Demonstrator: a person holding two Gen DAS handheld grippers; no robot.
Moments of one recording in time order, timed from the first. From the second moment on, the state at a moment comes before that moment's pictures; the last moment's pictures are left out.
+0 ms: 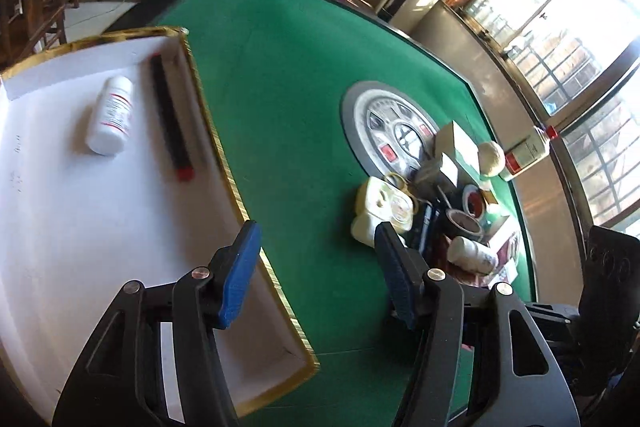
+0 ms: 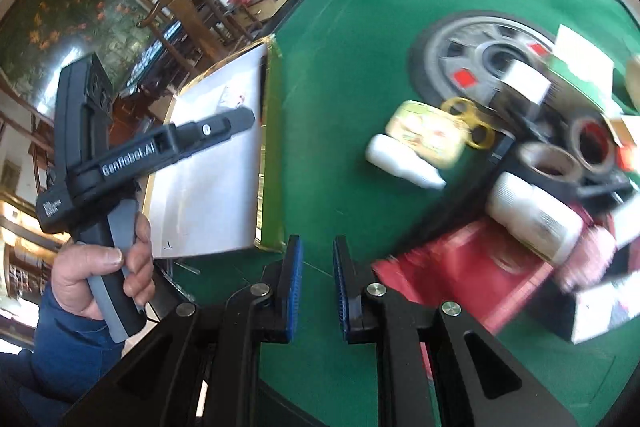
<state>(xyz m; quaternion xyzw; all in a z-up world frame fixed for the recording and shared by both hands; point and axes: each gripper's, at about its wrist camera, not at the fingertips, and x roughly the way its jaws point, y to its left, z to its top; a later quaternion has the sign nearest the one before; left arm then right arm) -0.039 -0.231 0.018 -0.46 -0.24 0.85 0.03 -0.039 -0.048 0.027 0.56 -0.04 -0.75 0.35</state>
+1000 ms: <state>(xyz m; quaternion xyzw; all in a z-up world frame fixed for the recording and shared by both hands) -0.052 -0.143 -0.033 -0.59 -0.15 0.80 -0.03 -0.049 0.207 0.002 0.57 -0.17 -0.77 0.22</state>
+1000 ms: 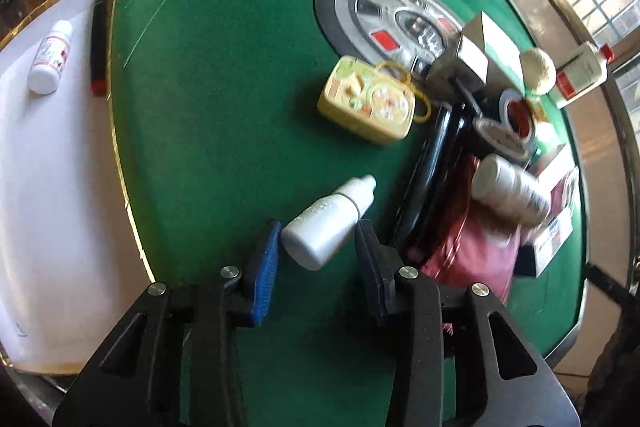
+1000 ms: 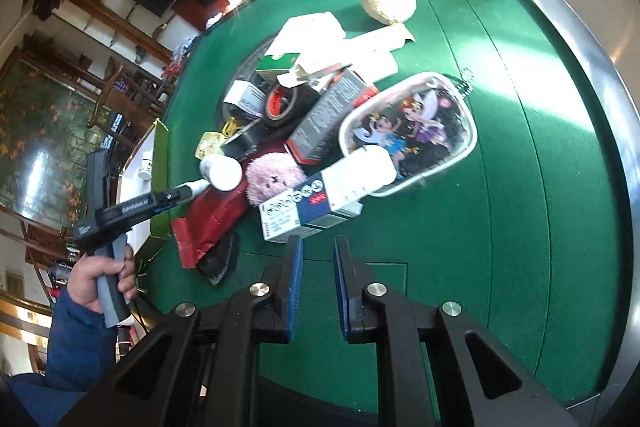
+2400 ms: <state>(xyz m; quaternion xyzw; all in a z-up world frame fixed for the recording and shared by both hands) -0.034 -0.112 -0.039 -0.59 -0.02 0.81 0.02 -0.040 0.095 -0.006 0.59 0.13 -0.78 0.17</state>
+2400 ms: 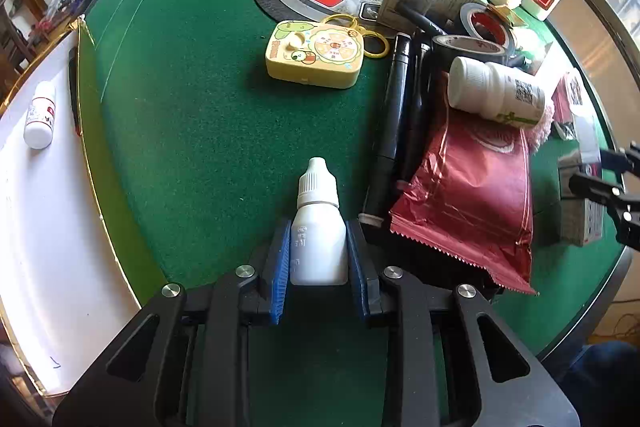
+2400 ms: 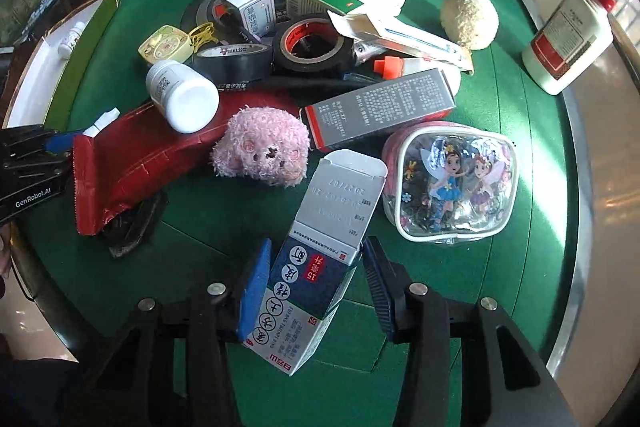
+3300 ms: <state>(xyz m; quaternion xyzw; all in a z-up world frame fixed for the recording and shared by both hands) -0.017 -0.121 -0.008 -0.54 -0.10 0.84 0.01 -0.015 0.142 0.002 0.58 0.03 -0.79 0.21</state>
